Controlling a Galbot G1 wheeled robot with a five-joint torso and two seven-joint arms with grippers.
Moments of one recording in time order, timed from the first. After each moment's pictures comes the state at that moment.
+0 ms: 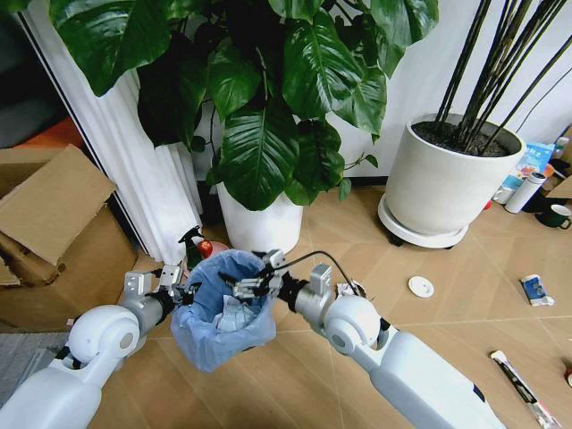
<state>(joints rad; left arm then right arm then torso) 1.20 -0.86 -0.42 -1.95 -0.85 0.72 -0.13 -0.85 1.13 -0.12 1.90 0.67 -0.29 -0.02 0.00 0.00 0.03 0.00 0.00</state>
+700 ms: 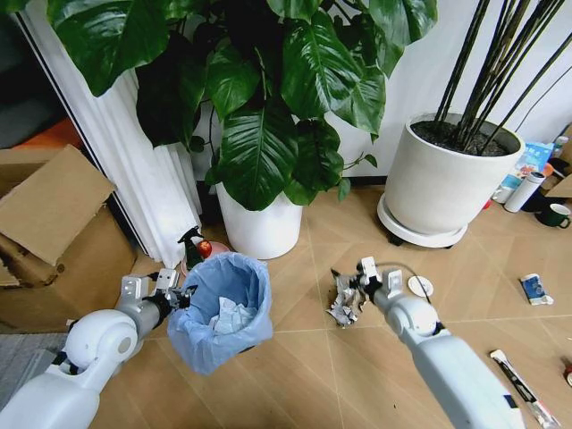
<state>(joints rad) 1.23 -0.87 -0.43 -1.96 -0.82 0.71 -0.12 -0.94 1.20 0.24 1.23 0.47 -0.28 -0.13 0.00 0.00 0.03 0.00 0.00</state>
